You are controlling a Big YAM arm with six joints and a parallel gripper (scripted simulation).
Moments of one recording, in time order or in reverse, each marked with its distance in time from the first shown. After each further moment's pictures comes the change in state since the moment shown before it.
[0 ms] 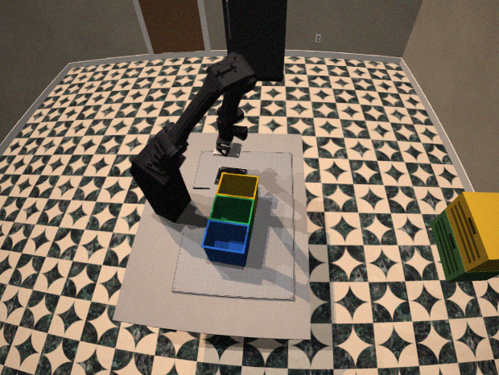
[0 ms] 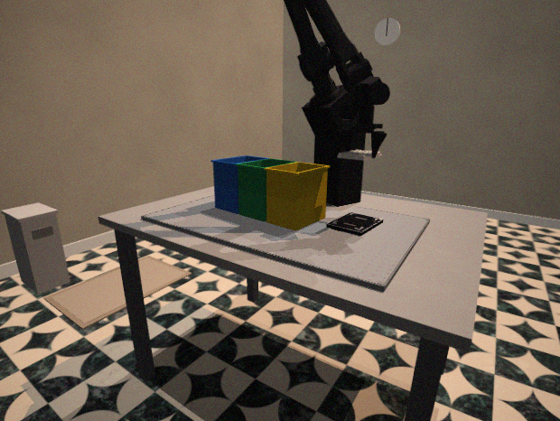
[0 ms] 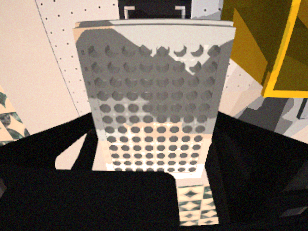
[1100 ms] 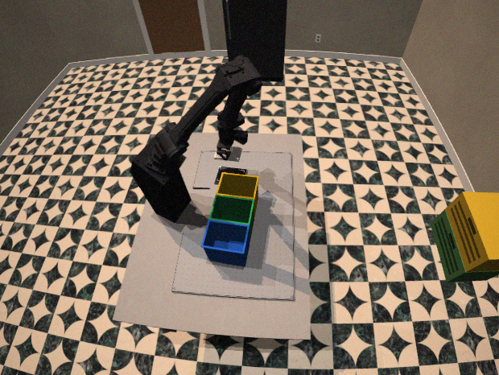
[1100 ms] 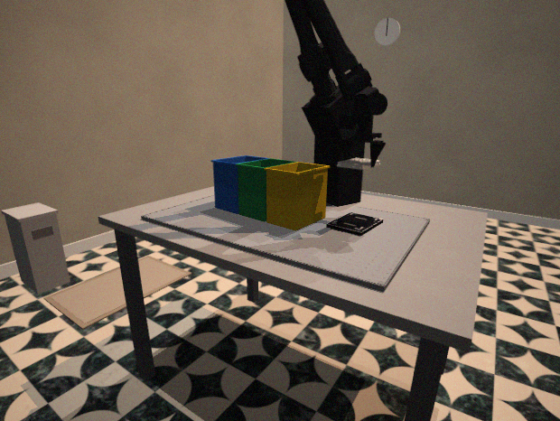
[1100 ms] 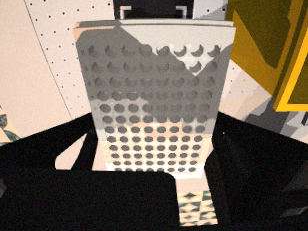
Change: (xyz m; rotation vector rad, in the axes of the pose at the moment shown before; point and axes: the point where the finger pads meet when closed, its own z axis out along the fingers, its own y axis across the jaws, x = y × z) arm 0.001 -0.002 0.027 0.004 0.001 -0.004
